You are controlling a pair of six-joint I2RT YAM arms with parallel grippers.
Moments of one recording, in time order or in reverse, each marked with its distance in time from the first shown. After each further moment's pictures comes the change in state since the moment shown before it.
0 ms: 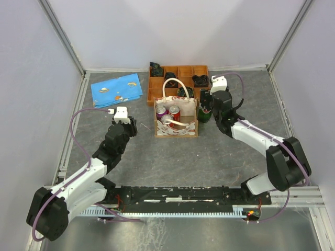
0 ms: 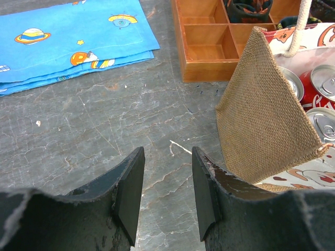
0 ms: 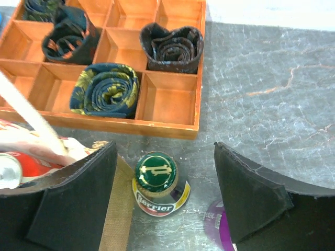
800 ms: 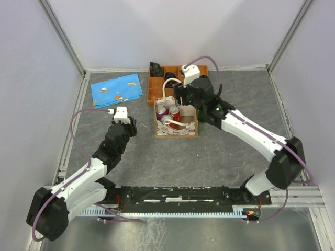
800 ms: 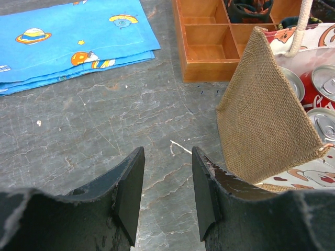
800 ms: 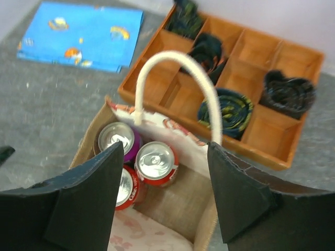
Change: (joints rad) left arm 0.000 0.000 0.000 0.000 -0.002 0.000; right arm 0.243 -0.024 0.410 -0.400 -0.097 0.001
